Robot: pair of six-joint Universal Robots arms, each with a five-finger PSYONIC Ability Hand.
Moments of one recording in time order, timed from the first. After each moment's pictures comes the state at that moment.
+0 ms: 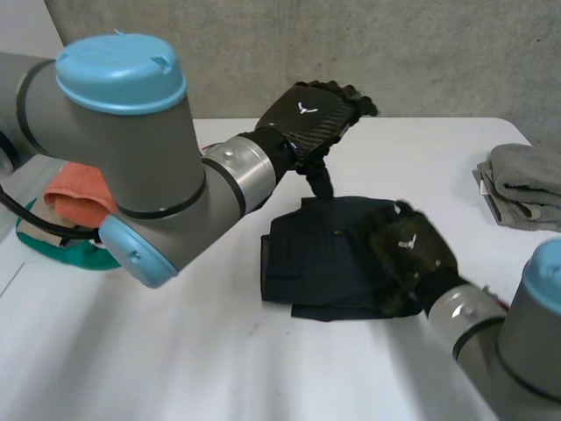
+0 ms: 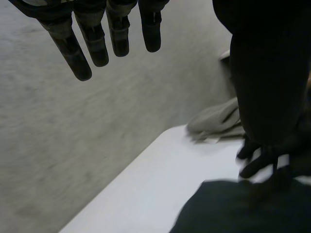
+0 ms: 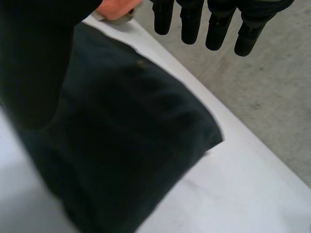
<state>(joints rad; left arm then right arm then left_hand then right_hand) 4.01 -2.17 -0.88 3.03 -1.28 3.33 2.00 -1.35 1.95 -0.36 1.41 2.69 0.27 0.26 0.26 0.27 0.09 0.19 0.19 0.21 0.21 0.05</state>
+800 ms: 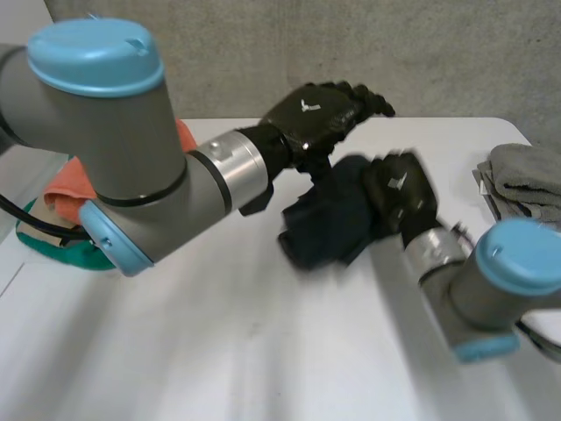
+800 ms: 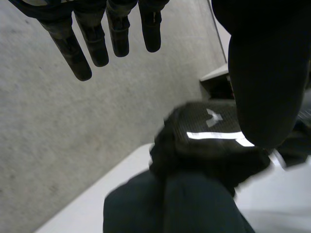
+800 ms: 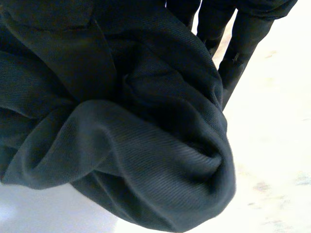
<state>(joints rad) 4.05 -2.14 -0.89 3.01 -1.14 3.22 1.97 -1.05 1.69 -0.78 1.42 2.70 0.27 0.27 0.26 0.27 0.09 1.07 1.16 1.15 1.19 0.90</state>
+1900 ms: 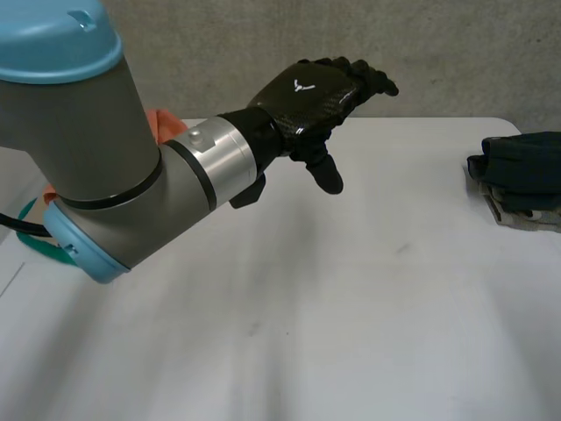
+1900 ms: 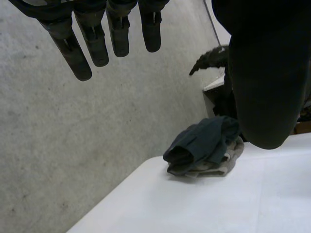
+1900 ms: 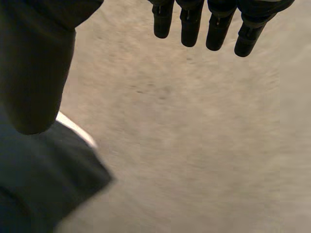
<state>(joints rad) 4.05 -2.02 -0.98 3.05 -1.14 3.22 1.18 -1.03 1.06 -0.16 1.18 2.73 0.27 0.27 0.26 0.27 0.09 0.23 0.21 0.21 0.21 0.05</state>
